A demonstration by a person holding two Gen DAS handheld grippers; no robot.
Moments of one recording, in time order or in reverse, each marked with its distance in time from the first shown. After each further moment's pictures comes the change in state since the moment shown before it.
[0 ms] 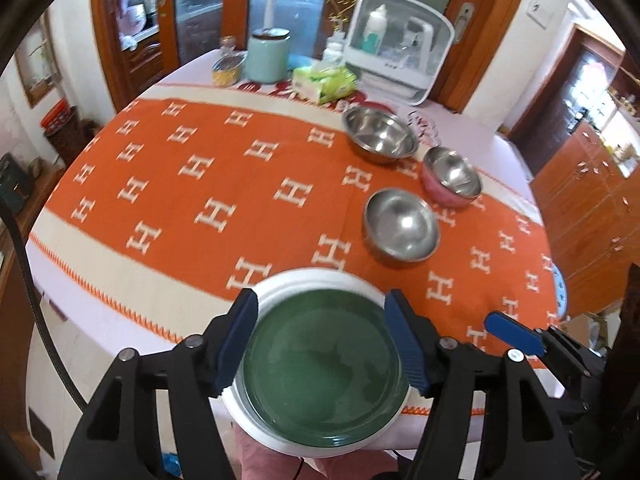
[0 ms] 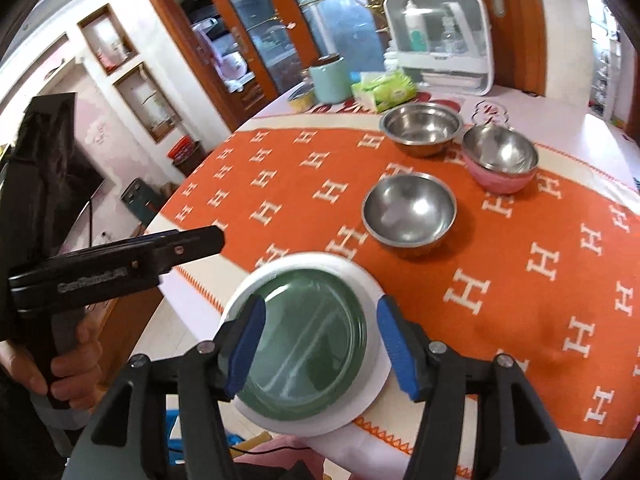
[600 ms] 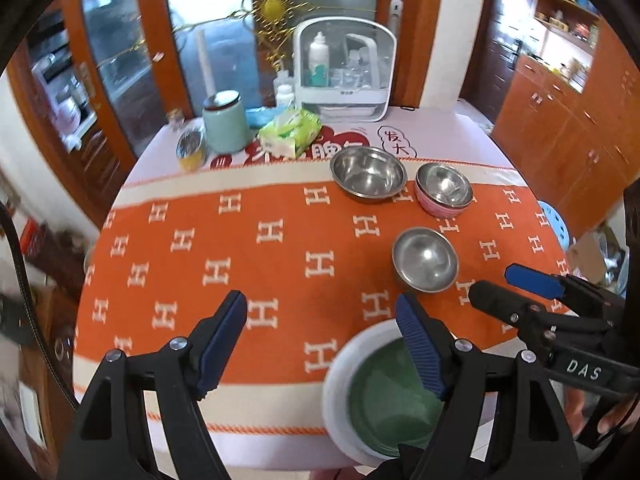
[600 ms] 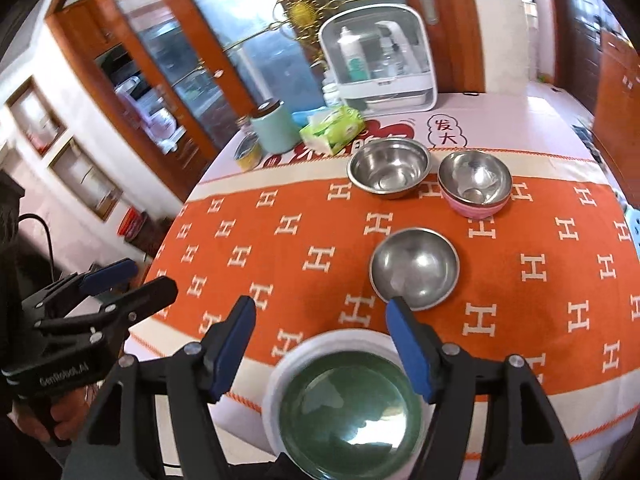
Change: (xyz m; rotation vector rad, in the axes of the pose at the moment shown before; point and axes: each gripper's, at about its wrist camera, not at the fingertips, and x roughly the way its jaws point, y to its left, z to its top) left arm -0.025 0.049 0.098 0.367 -0.042 -0.044; right arm 0.016 0.050 0.073 0.283 -0.102 -0.181
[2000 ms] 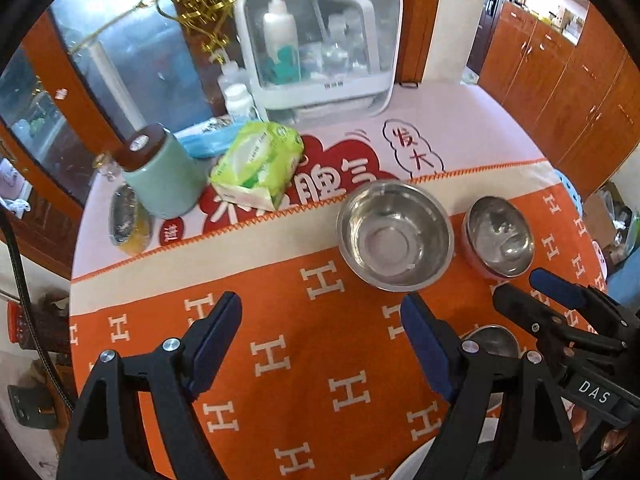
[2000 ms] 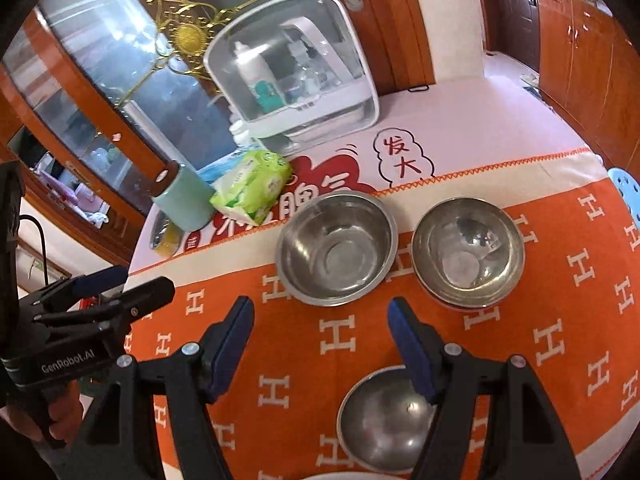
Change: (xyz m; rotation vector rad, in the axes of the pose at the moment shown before) left arm 0.198 0.006 0.181 0.169 0.172 -0.050; right arm 0.136 -0.074 0.128 0.254 -0.010 -0.130
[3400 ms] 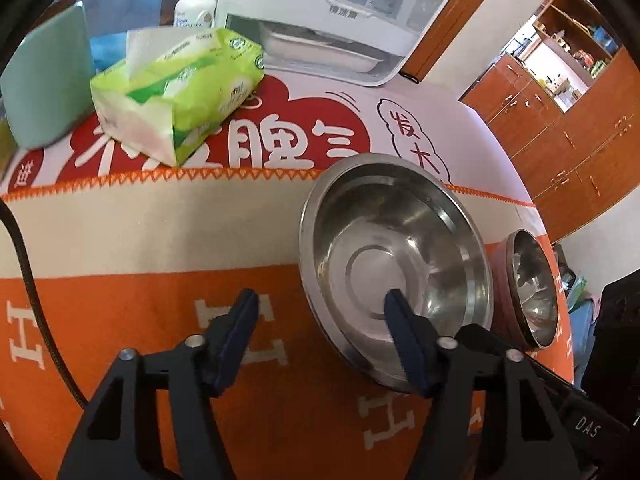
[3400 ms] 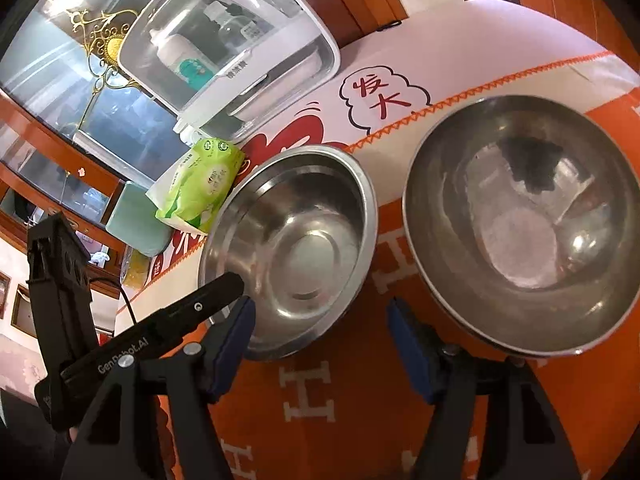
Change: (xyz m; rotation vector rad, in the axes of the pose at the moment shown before) left arm 0.187 0.010 -0.006 -0.219 -0.037 -0.329; right arm 0.125 -0.062 -0.011 0.181 -0.009 0.097
